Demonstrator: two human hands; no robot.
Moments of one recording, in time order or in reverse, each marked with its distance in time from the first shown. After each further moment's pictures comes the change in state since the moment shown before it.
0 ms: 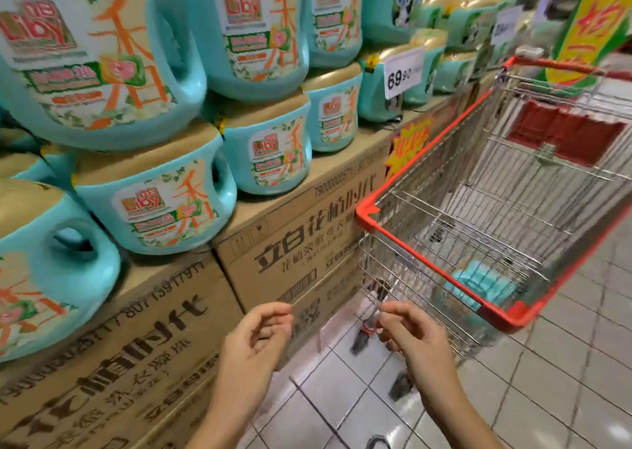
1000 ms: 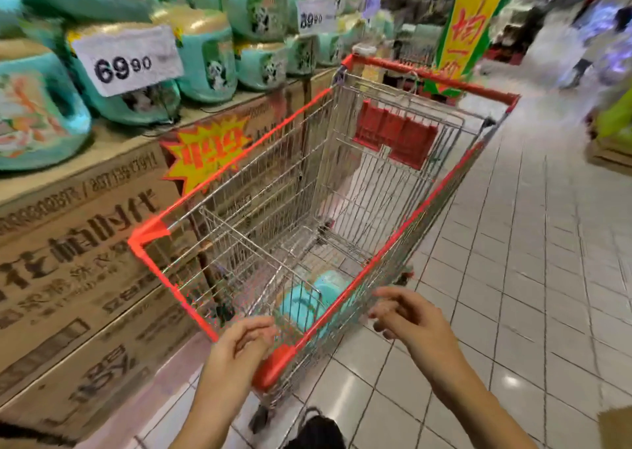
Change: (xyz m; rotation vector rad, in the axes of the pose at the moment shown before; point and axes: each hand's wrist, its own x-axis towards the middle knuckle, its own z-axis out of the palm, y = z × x) left_hand 0.037 0.008 0.419 -0.147 -0.169 -0.176; right_hand 0.133 -0.057 -0.399 -0.146 0.073 0.060
